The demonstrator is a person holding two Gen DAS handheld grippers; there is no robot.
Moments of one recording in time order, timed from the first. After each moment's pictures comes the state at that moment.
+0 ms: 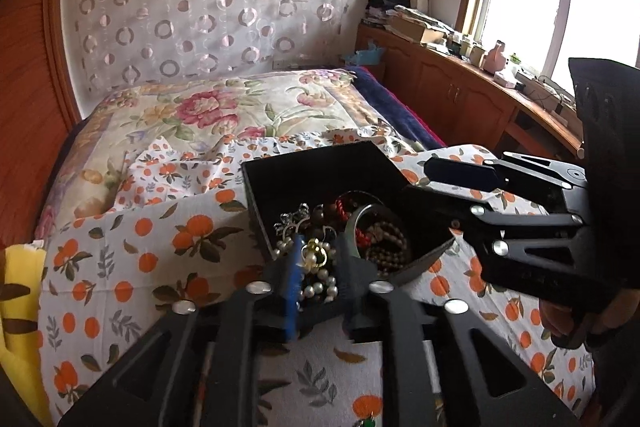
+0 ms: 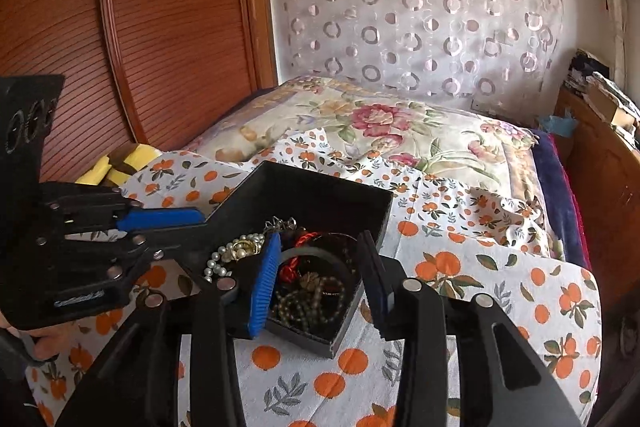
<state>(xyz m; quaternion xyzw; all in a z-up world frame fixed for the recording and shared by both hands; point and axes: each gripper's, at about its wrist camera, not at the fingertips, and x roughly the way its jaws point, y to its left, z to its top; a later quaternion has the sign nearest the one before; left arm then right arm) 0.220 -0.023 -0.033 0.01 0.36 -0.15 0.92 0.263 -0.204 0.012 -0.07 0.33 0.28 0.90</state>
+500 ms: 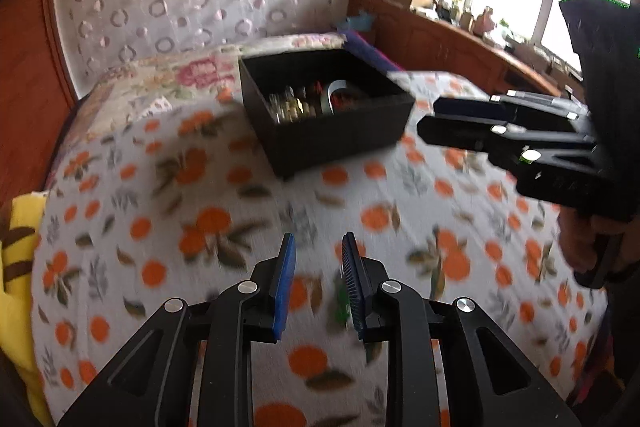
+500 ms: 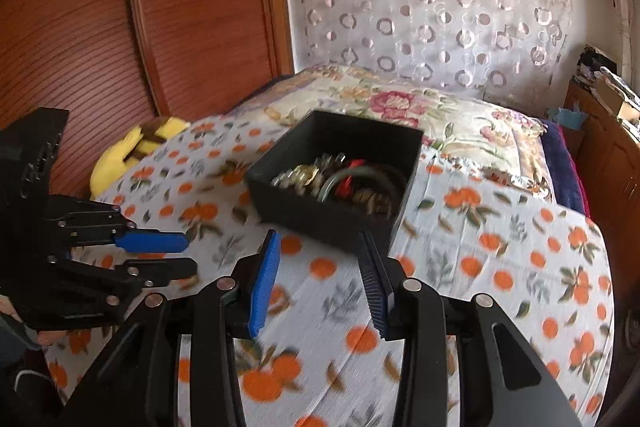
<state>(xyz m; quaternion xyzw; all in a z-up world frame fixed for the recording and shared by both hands) 0.127 -0.014 -0.083 0.04 0.41 -0.16 0.90 0.181 -0.209 -0.004 -0.07 0.35 0.31 0.88</state>
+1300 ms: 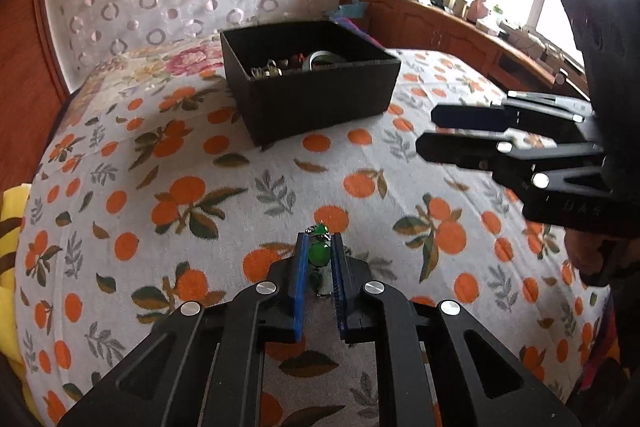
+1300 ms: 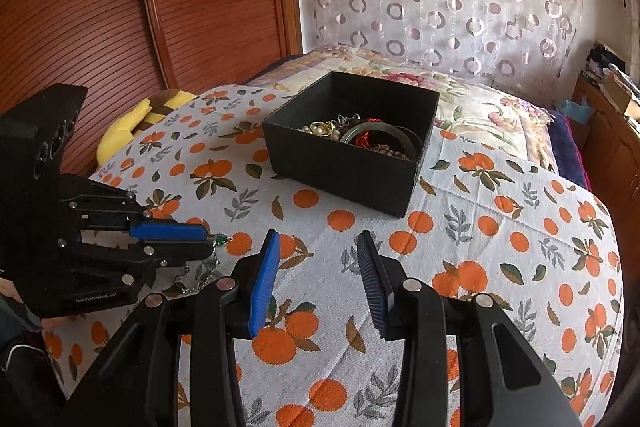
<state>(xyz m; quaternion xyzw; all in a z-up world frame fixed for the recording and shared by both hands) 0.120 -0.025 -0.091 0.04 0.42 -0.17 0.89 0.162 -0.210 -0.021 -0.09 0.37 0.32 0.87</state>
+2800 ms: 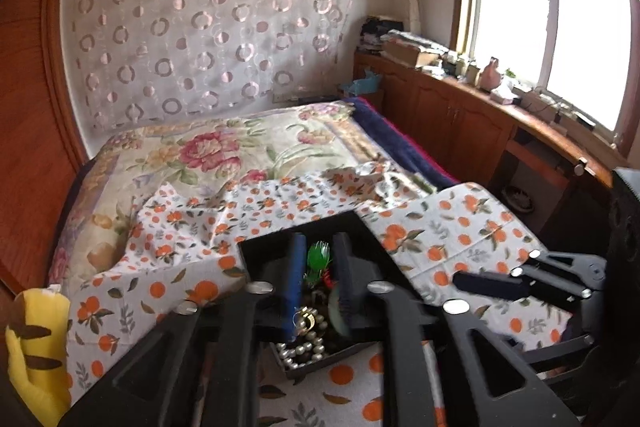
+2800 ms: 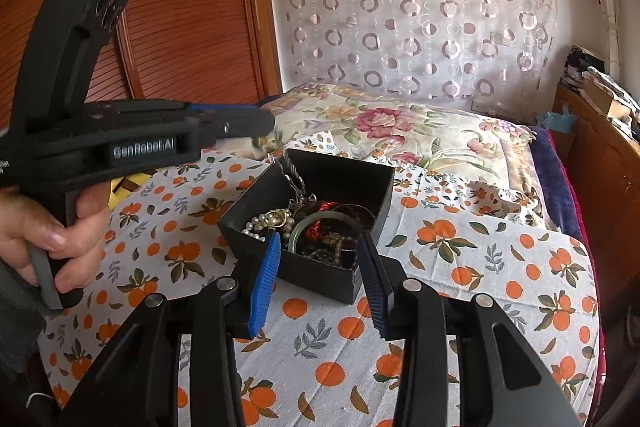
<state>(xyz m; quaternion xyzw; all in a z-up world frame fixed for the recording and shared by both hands) 0.230 -0.044 0.012 0.04 0.32 -0.14 0.94 0.209 -0.223 0.022 -0.05 0.32 0.29 0.90</state>
